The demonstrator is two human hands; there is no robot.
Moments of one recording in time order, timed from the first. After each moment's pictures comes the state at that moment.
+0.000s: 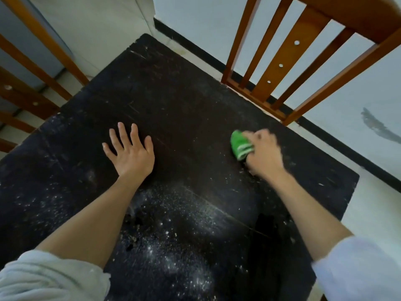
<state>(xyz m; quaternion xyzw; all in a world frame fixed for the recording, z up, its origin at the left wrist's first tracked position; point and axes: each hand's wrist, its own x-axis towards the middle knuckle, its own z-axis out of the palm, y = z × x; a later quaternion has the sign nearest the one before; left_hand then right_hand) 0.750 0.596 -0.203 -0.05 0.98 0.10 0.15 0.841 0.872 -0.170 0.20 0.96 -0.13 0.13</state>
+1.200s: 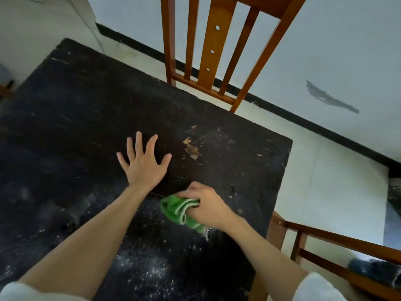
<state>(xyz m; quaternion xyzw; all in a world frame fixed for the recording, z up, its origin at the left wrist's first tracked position) 0.830 0.720 -0.185 0.12 0.96 0.14 0.20 0.974 0.831 -0.158 0.13 0.87 -0.45 0.14</state>
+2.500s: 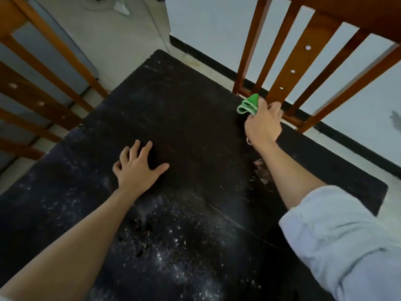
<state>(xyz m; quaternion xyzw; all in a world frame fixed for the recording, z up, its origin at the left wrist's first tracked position) 0.757 0.577 -0.177 0.00 0.98 0.06 0.20 0.753 0.865 -0.168 0.34 0.92 -0.20 -0.04</state>
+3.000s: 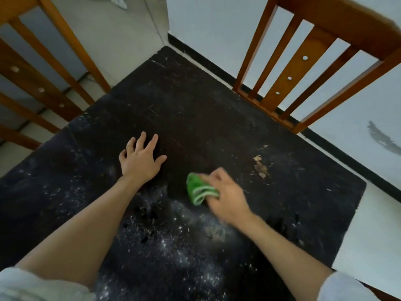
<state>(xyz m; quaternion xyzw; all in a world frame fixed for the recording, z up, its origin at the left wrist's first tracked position) 0.754 0.567 -0.172 0.04 0.97 0.05 0.23 0.895 0.751 -0.153 0.02 0.92 -0.38 0.08</state>
